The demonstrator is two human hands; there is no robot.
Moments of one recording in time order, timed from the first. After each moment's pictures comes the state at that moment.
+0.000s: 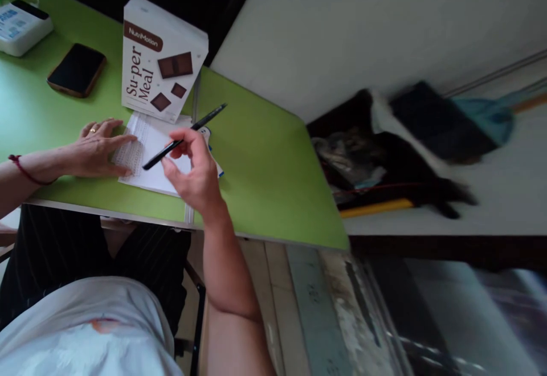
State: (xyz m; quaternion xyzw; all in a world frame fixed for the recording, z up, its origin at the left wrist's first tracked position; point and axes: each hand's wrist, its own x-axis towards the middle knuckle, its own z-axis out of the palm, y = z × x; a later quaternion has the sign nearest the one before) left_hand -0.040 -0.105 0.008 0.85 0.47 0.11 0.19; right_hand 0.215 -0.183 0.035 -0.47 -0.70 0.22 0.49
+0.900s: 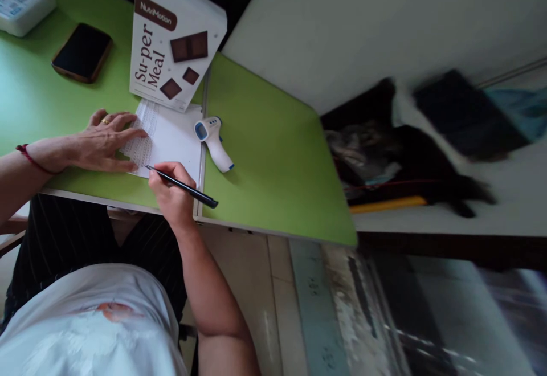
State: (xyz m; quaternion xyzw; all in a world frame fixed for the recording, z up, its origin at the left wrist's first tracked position) left_hand -0.043 -0.104 0.005 0.87 0.37 0.18 0.26; right_hand 0.161 -0.225 -0.007 -0.58 -0.54 0.31 0.52
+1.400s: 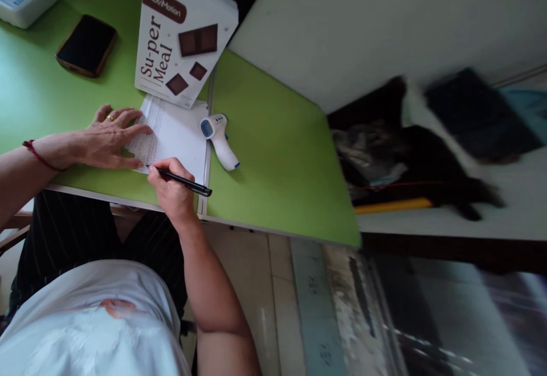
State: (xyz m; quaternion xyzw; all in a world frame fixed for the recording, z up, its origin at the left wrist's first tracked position) left_hand -0.037 -0.106 0.005 0.88 0.38 0.15 0.23; right_hand 0.160 -0.217 -0.006 -0.59 -0.59 0.29 0.47
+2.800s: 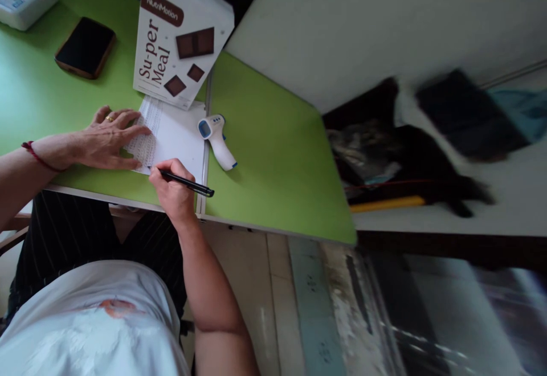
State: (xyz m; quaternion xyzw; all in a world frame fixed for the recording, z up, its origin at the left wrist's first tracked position) left_hand -0.037 -0.096 -0.013 0.91 0.38 0.08 0.13; right_hand 0.164 -0.214 -0.016 -0.57 -0.62 0.23 0.49
